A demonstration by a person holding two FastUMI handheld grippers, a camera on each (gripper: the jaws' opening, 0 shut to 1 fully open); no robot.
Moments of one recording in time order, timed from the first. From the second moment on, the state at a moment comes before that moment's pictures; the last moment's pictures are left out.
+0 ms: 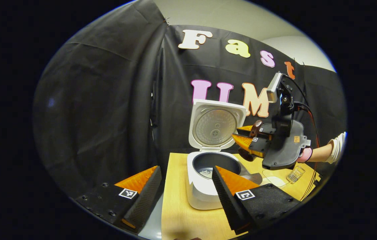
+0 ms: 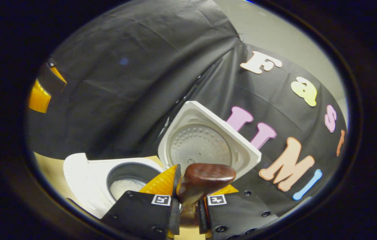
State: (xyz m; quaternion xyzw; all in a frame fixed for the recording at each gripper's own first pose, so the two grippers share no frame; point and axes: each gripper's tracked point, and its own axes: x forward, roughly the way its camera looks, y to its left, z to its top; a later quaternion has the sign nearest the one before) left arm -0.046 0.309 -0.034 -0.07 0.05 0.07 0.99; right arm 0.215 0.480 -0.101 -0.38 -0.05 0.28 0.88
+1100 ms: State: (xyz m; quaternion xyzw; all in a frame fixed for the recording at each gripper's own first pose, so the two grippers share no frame) left arm 0.011 0.141 -0.019 -0.06 0.05 0.02 1.00; right arm 0.202 0.074 0.000 -0.24 0.03 0.07 0.97
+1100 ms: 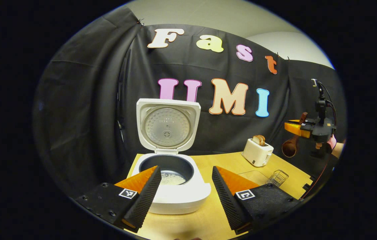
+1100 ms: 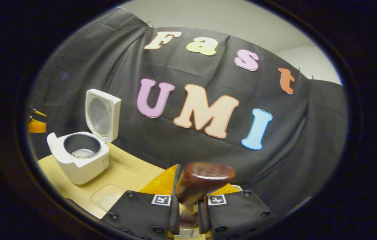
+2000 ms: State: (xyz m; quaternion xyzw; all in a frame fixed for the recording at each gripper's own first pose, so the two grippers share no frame) left arm 0.025 0.058 -0.038 -0.07 0.06 0.07 0.99; right arm 0.213 -0.037 -0.164 -0.13 0.14 0.08 0.98
